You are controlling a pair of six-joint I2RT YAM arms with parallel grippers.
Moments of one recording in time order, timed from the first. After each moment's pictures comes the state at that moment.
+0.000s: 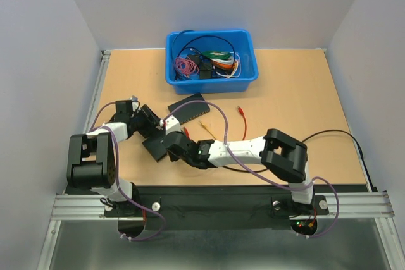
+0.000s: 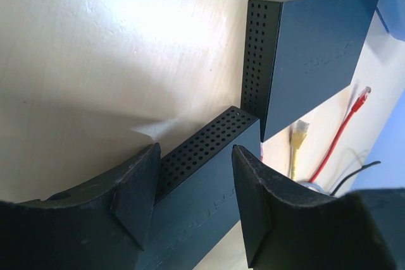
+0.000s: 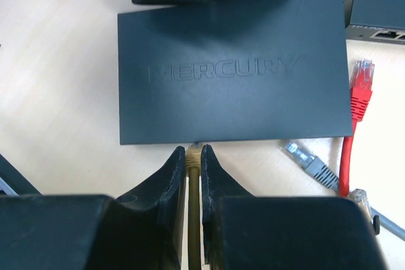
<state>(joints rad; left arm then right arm) 0.04 1.51 0.61 -0.02 0.45 -0.70 1.24 1.99 1.32 0.03 0.40 0.48</state>
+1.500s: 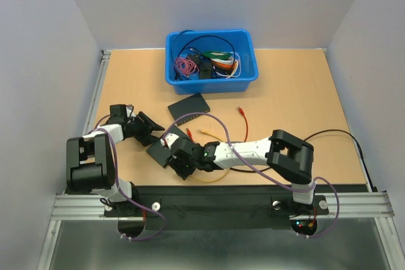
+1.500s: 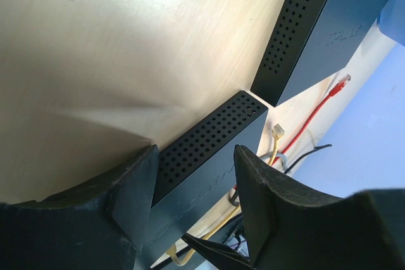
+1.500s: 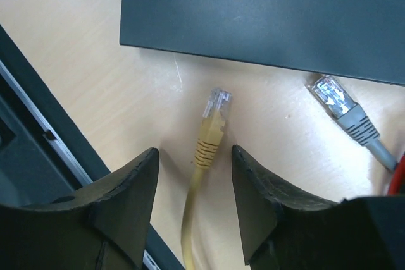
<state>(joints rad) 0.13 1.49 0.59 -0.16 0.57 -0.79 1.24 1.93 1.21 -0.18 0.09 0.32</state>
